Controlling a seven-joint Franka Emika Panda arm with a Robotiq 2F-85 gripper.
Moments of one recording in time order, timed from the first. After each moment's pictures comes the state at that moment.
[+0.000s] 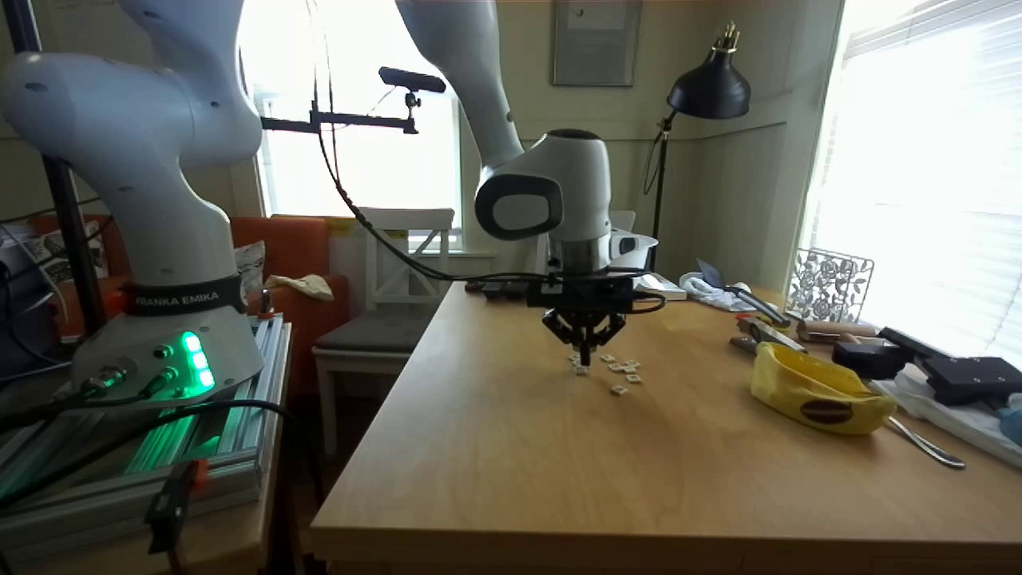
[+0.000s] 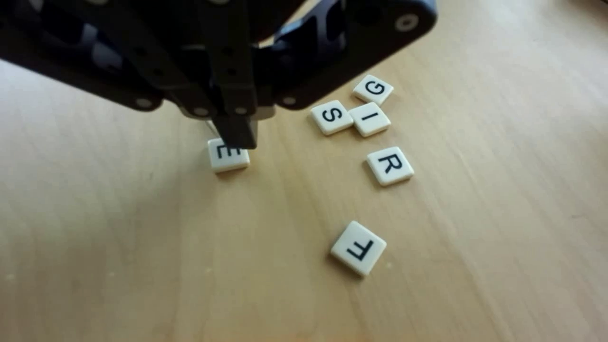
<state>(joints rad) -0.71 0.51 0.37 -2.31 0.04 2.95 -1.31</state>
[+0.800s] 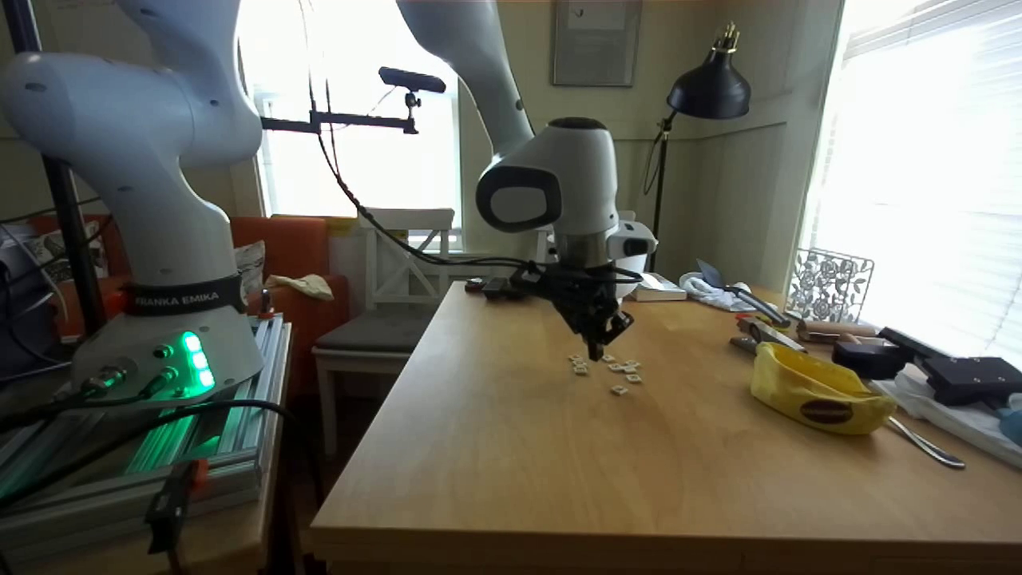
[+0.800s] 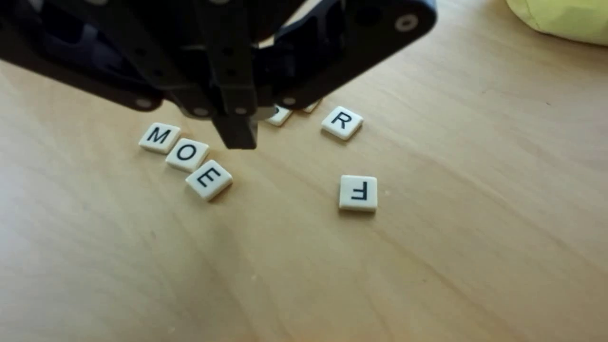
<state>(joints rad) -0.70 0.49 0.36 -2.30 0.20 2.96 -0.92</state>
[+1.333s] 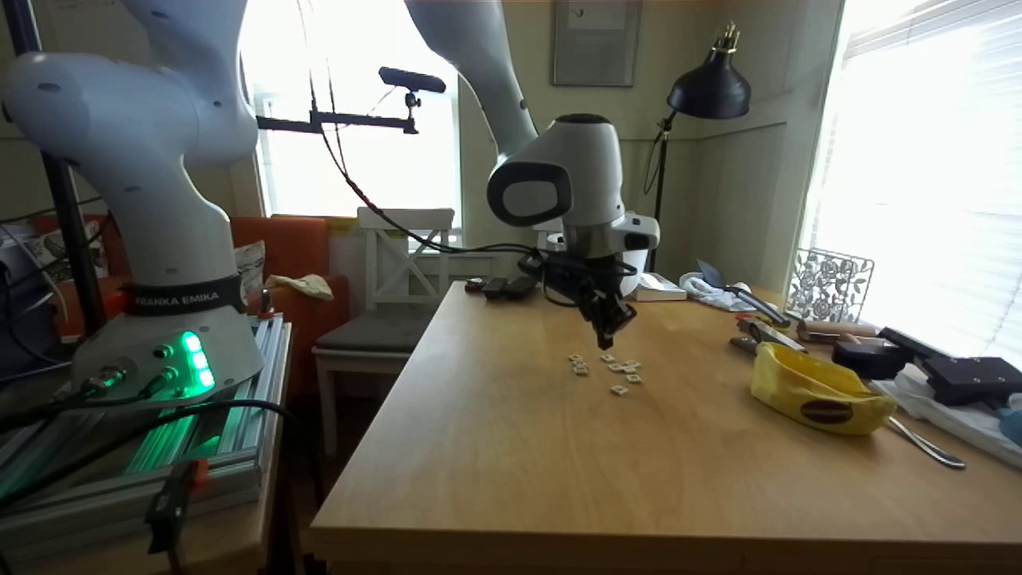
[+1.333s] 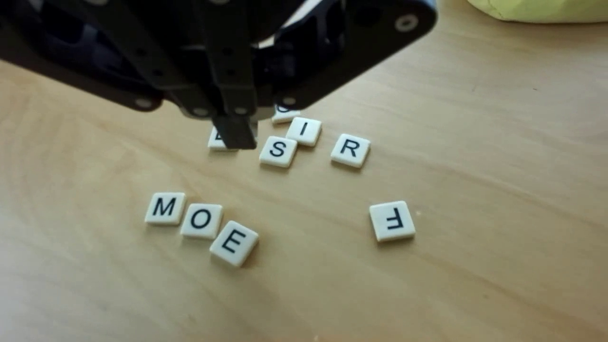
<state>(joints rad) -0.60 0.49 0.31 -2.25 0.21 2.96 -0.61</state>
